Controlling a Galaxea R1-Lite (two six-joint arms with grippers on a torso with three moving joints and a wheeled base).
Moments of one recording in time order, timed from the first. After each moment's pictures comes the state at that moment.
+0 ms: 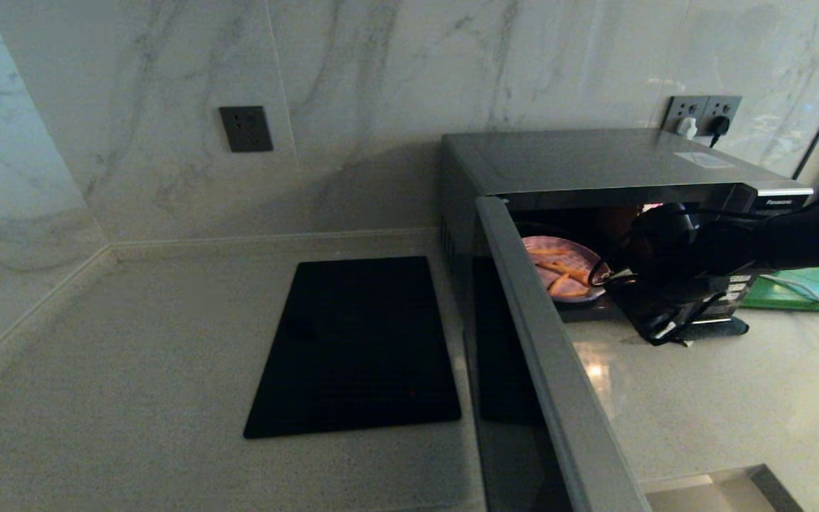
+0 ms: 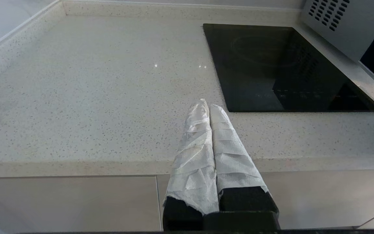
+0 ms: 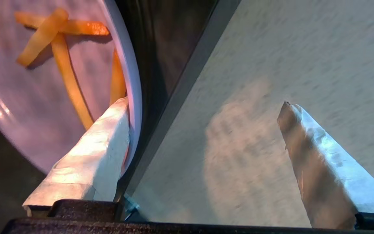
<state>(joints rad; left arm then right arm) 0.00 0.00 0.00 -0.01 0.03 -0.07 0.04 2.22 -1.68 0.40 0.03 1.13</state>
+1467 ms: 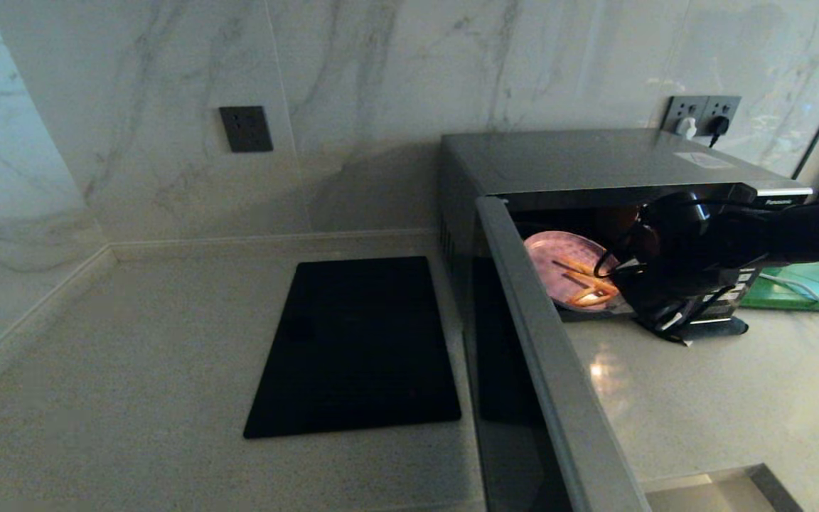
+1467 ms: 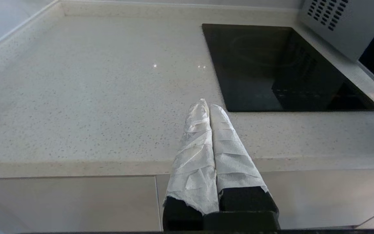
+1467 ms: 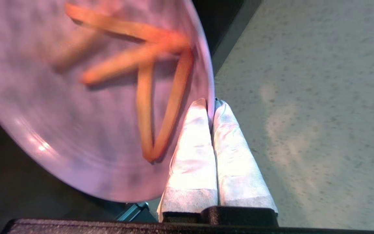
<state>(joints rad) 0.00 0.00 0.00 -0.01 0.03 -0.07 0.03 2.19 -1.68 0.40 0.02 1.12</state>
